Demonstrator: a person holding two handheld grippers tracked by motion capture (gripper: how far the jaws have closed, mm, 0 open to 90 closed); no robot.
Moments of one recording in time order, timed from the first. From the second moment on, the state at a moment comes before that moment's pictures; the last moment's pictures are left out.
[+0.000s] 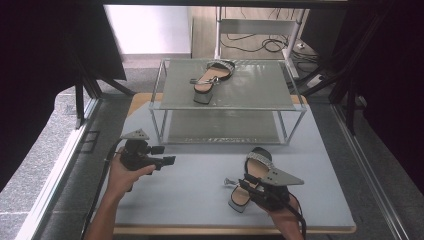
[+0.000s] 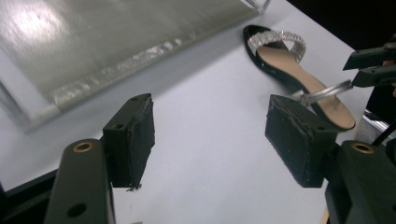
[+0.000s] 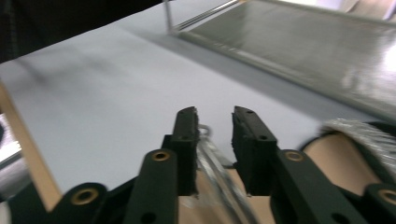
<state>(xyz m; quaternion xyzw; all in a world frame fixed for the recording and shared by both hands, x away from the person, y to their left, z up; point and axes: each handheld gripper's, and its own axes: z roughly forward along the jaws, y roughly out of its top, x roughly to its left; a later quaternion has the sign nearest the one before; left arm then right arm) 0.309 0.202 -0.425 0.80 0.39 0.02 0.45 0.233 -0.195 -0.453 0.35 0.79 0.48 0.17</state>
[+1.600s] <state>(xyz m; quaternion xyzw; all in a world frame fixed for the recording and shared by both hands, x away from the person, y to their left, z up) 0.296 0.220 -0.476 0.79 0.44 -0.03 0.43 0.200 -0.227 -0.481 0.35 0.84 0.37 0.18</state>
